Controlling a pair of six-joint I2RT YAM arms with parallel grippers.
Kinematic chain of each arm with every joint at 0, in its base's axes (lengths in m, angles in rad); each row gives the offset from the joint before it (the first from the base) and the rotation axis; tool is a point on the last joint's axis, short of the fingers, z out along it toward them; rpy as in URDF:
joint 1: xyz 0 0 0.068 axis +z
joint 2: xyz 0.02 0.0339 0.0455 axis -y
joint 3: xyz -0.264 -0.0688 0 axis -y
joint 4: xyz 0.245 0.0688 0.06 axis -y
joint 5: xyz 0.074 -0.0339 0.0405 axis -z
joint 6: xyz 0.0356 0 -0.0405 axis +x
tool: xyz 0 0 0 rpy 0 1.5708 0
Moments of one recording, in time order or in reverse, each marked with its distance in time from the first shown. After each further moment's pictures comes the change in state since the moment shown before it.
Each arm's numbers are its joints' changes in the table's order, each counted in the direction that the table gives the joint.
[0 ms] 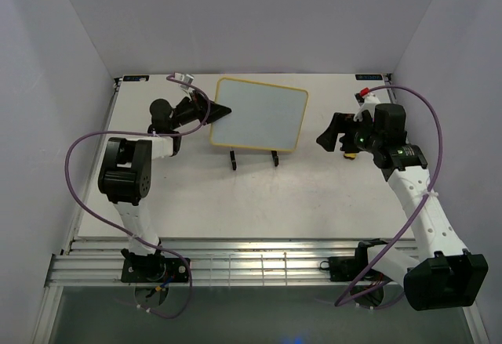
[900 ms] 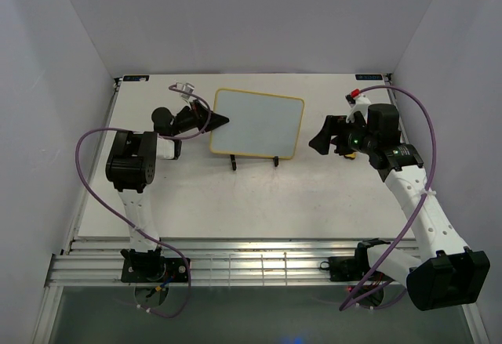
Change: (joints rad) left arm 0.055 -0.196 0.004 0.174 0.106 -0.027; right arm 0.071 -0.003 0.000 0.003 -0.043 -0.005
